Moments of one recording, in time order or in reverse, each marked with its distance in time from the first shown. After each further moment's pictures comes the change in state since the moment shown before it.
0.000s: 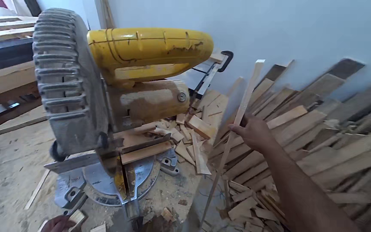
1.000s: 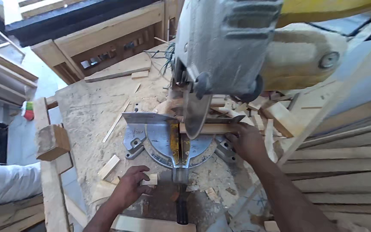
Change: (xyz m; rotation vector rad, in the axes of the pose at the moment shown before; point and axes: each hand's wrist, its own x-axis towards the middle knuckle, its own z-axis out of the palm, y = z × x) left_hand -0.001 0.014 0.024 -0.124 -0.243 0.073; right_hand -0.036 -0.065 0.222 -0.168 -0.243 -0.387
